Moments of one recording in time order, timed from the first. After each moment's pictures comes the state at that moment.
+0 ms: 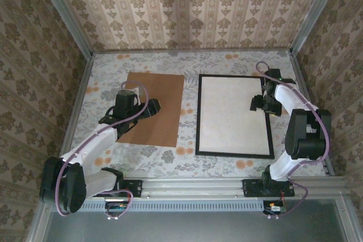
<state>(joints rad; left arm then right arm) -0.37 1.15 0.64 -0.16 0.22 -0.58 -0.12 1.65 1.13 -0.86 0.07 0.22</state>
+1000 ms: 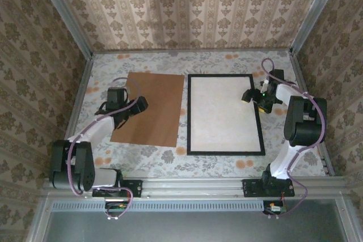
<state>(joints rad) -0.14 1.36 0.70 -0.16 0.19 -0.50 -0.18 1.81 1.13 -0.59 -0.34 0.28</state>
